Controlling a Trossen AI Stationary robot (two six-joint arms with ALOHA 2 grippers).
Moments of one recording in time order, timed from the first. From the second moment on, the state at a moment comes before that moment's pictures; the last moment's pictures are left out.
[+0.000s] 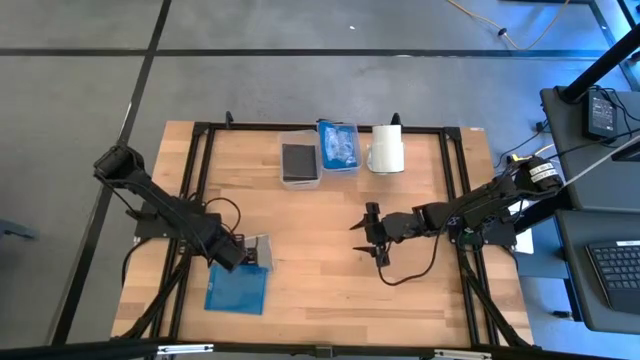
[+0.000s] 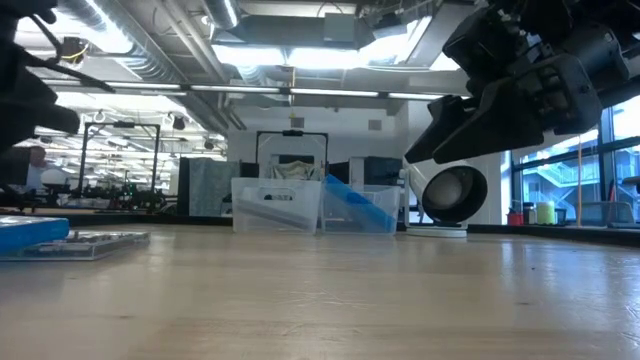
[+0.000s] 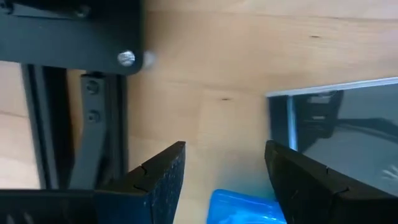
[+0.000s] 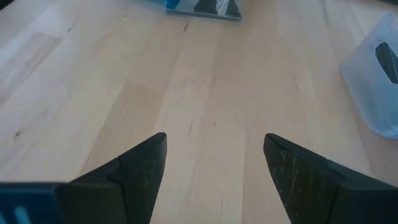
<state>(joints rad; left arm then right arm) -0.60 1.34 0.72 -1.11 0.03 -2.27 0.26 1.43 0.53 0.32 0.16 -0.08</state>
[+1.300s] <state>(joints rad) -0.46 1.36 0.61 -0.80 -0.22 -2.10 0.26 1.43 0.54 0.32 0.16 -0.09</state>
